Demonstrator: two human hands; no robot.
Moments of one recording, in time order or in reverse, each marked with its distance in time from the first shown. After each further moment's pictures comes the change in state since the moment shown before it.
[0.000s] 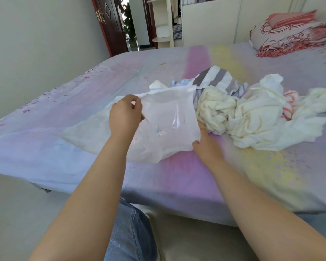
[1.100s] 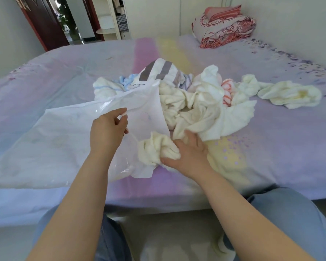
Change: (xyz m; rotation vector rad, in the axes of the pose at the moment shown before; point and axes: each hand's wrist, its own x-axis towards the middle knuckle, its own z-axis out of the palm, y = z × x) left_hand -0.035 0.027 0.076 -0.147 -0.264 0.093; right_hand -0.059 0.052 -0.057 -0.171 -0.116 0.080
